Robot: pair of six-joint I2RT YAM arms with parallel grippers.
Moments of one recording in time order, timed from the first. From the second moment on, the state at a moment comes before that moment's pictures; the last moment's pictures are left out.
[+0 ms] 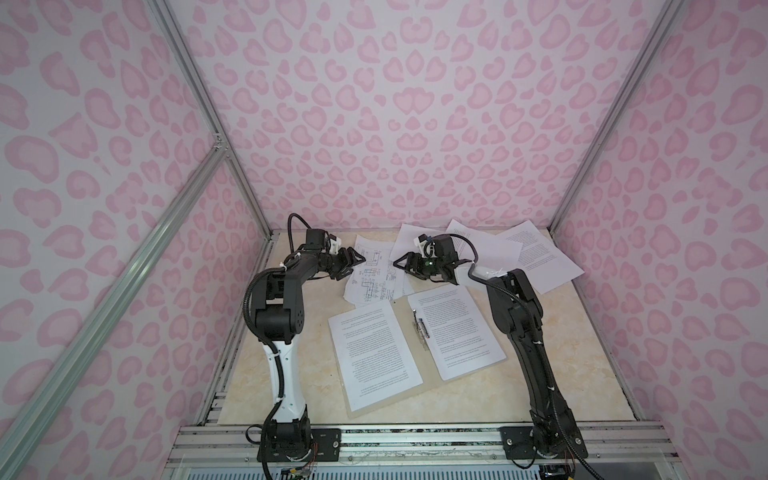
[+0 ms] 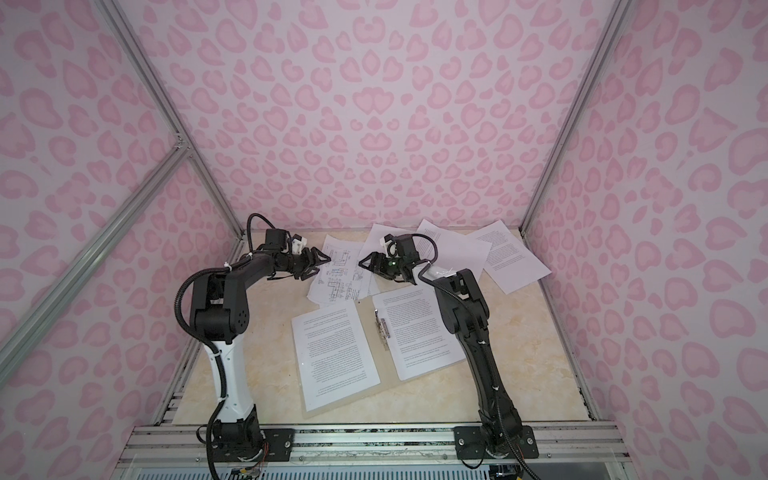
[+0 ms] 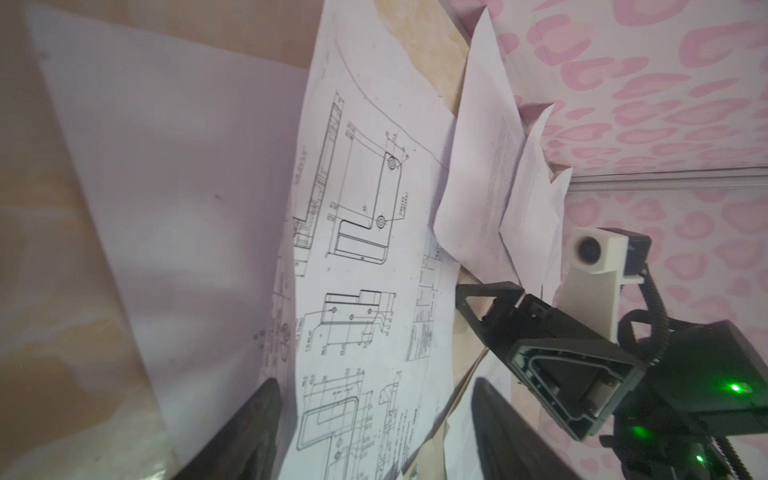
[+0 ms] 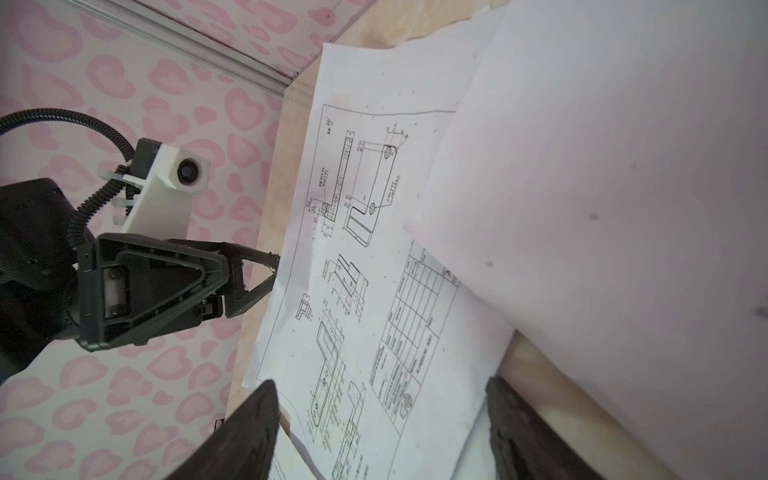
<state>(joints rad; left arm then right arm) -0.02 2.21 1.61 -0.36 0.68 -0.53 0.40 2.48 1.80 0.08 -0.70 0.72</state>
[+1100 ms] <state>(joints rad) -0.01 2.25 1.73 -0.54 0.55 -0.51 0.37 2.23 1.55 0.22 -0.72 0.82</state>
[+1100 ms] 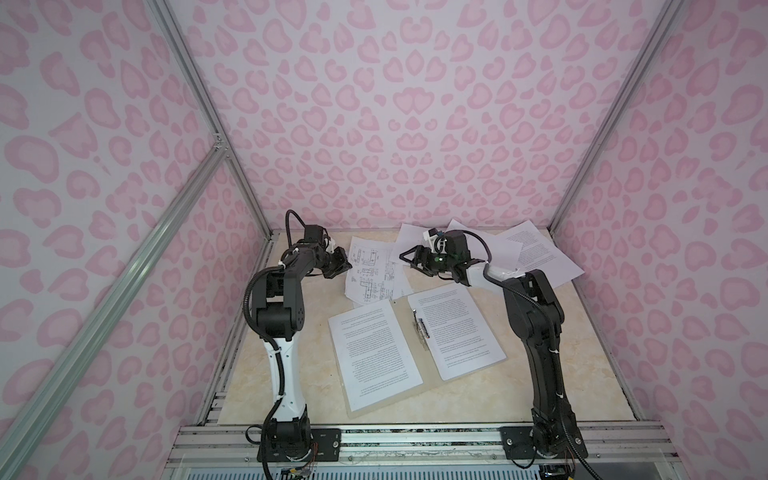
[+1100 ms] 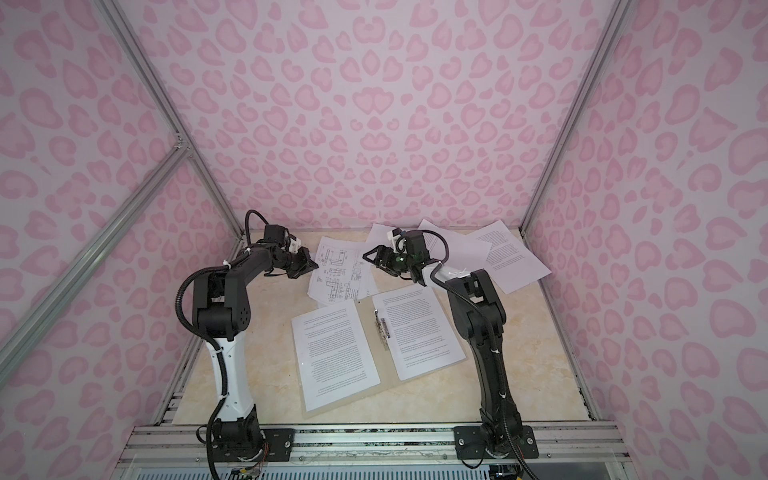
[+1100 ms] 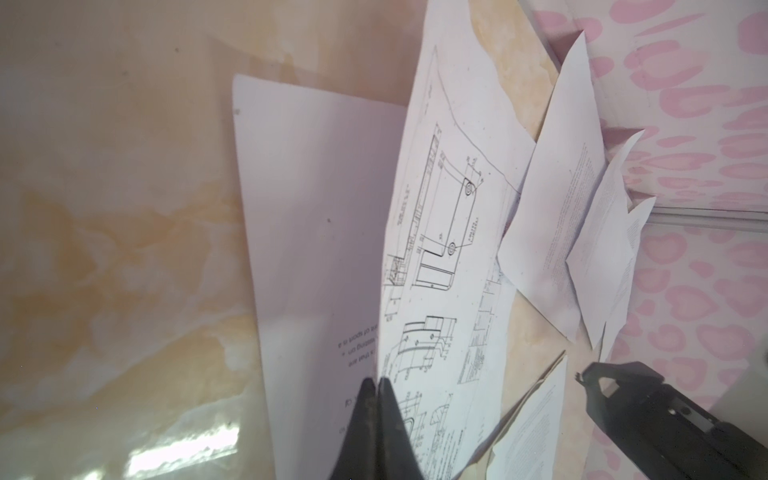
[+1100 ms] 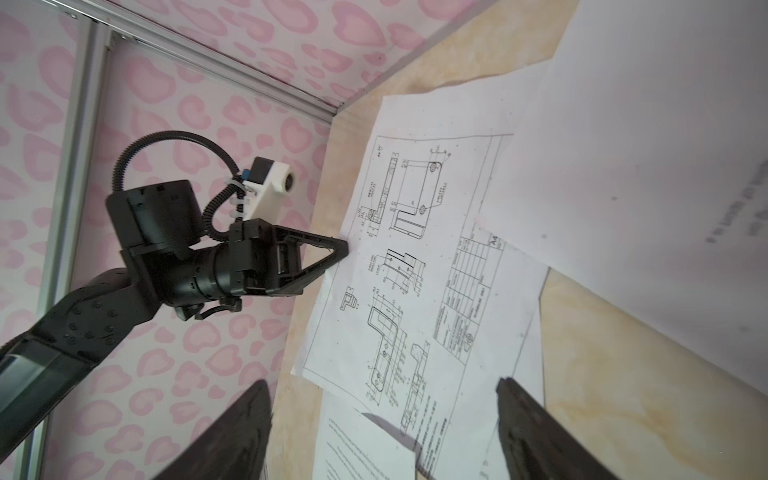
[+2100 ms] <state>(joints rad) -0.17 1.78 1.89 -0.52 0.67 -0.69 0.23 1.74 1.07 0.28 -0.65 0.73</state>
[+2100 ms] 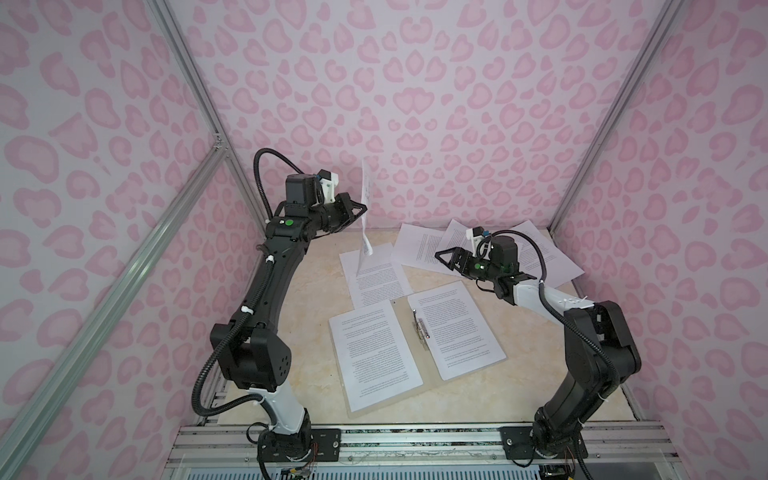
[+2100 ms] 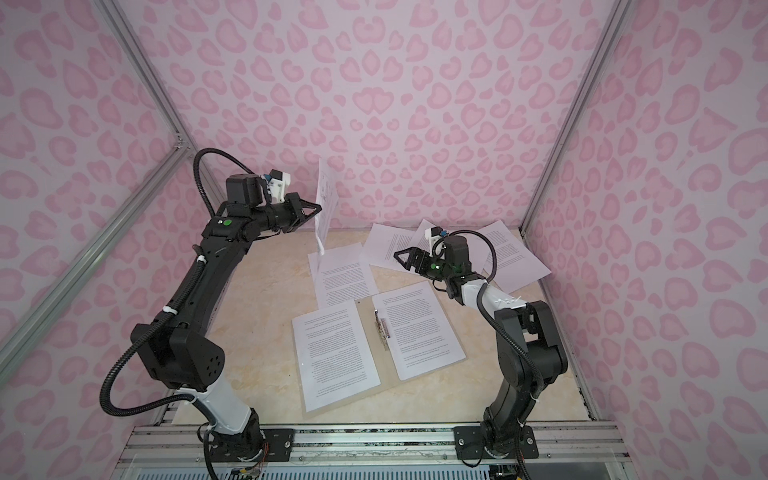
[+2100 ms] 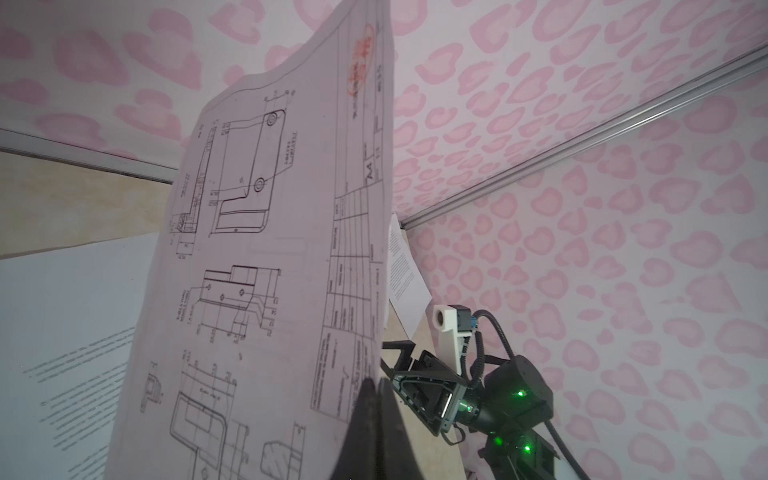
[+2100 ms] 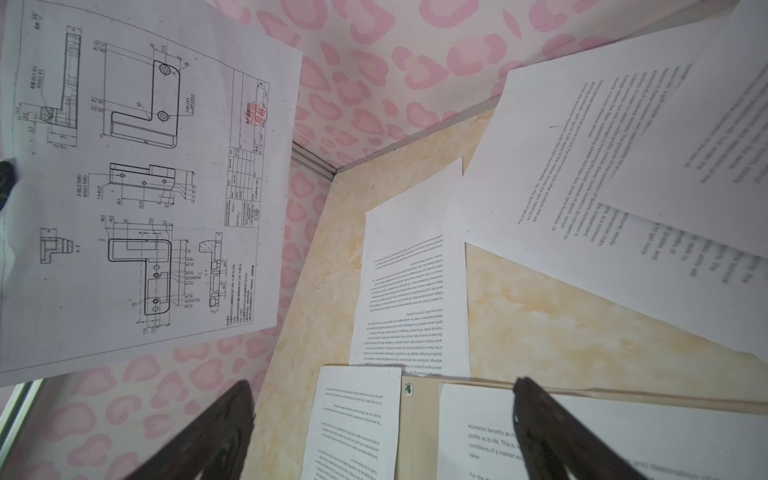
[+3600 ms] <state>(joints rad) -0.33 1.90 1.81 -0.18 0.79 -1.09 0.16 1.96 1.08 1.21 -0.74 1.35</state>
